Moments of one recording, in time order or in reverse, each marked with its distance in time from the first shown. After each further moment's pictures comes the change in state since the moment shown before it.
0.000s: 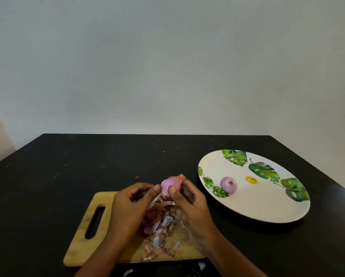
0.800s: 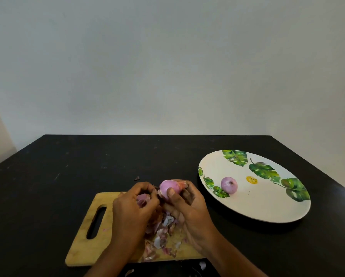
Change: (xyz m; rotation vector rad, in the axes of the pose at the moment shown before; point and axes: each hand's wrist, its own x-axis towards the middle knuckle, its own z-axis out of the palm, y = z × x) left_hand -0.008 -0.002 0.004 0.223 0.115 0.254; right_hand -0.002 -0.002 0.004 0.208 0.025 0.164
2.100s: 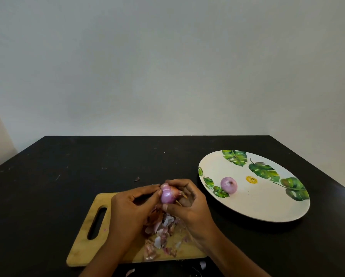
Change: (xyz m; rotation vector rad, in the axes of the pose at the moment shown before) left_hand 0.005 -0.003 -0.006 -0.127 -0.060 0.031; right_hand 0.001 0.001 -0.010 -0.204 -0.061 -0.189
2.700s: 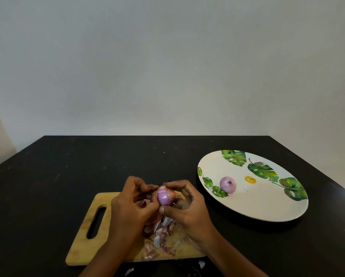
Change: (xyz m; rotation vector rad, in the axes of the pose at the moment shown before) left_hand -0.002 -0.005 0.003 0.087 0.040 0.046; right_hand -0.002 0.003 0.004 0.006 -0.036 -0.073
